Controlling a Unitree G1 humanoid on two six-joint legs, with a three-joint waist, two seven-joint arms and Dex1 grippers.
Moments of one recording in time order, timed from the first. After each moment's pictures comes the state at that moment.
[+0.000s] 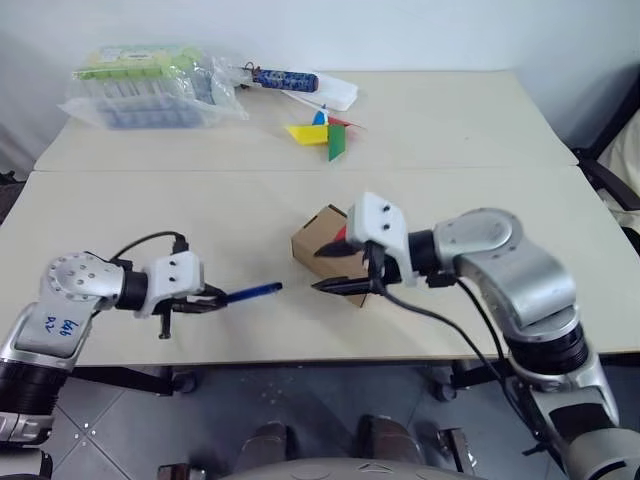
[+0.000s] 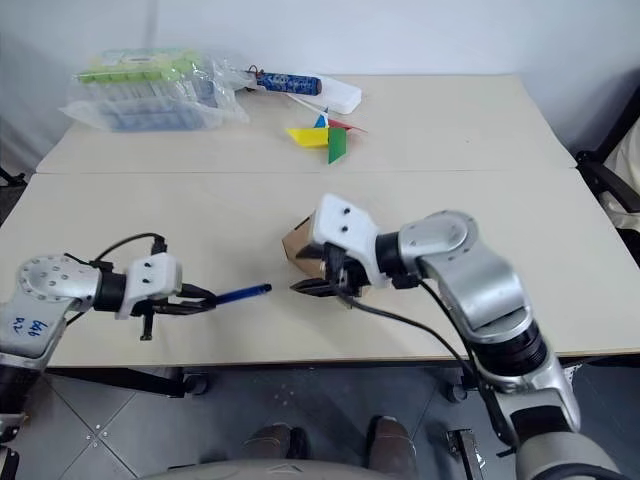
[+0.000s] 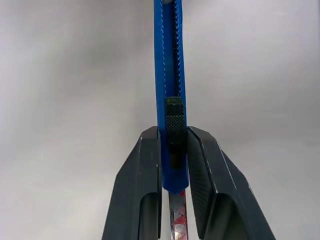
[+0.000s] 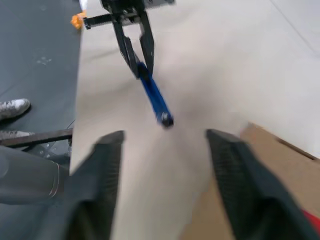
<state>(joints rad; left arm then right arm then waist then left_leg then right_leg) -0.37 0.96 0.00 0.07 -0.15 0.09 -1.19 -0.83 -0.53 0.20 -0.45 0.28 1.05 1.11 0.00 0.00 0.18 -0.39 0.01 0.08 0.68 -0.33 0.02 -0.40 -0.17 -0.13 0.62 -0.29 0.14</state>
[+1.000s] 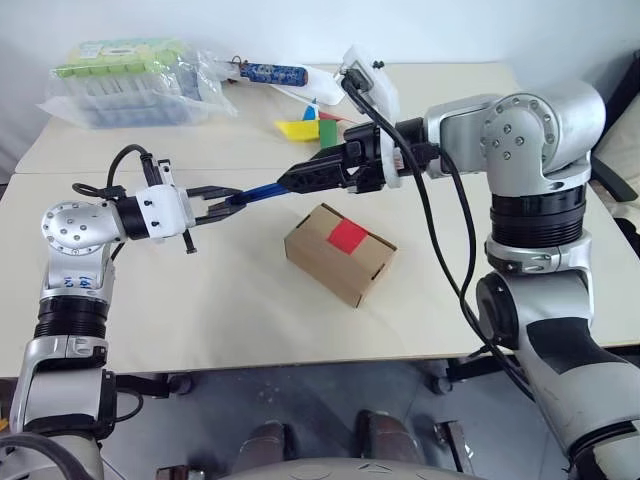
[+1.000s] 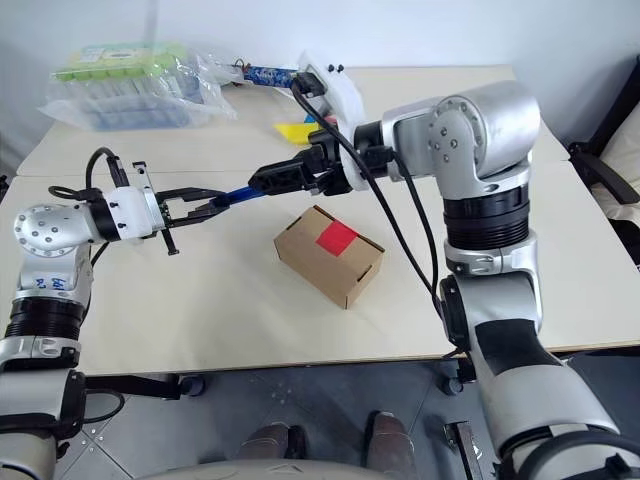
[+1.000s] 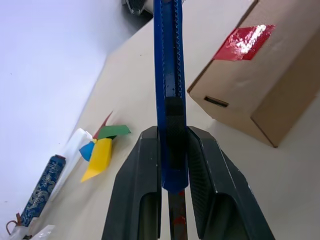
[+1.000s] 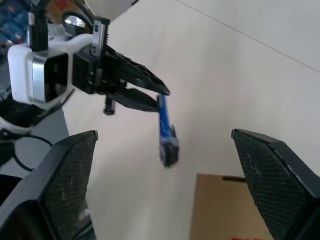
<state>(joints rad) -0.74 0.71 0.06 0.51 -0.19 -0.60 -1.11 -1.35 -0.28 0.02 0.16 0.53 1.48 0.76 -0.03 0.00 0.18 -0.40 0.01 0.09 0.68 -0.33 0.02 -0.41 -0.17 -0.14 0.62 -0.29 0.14</state>
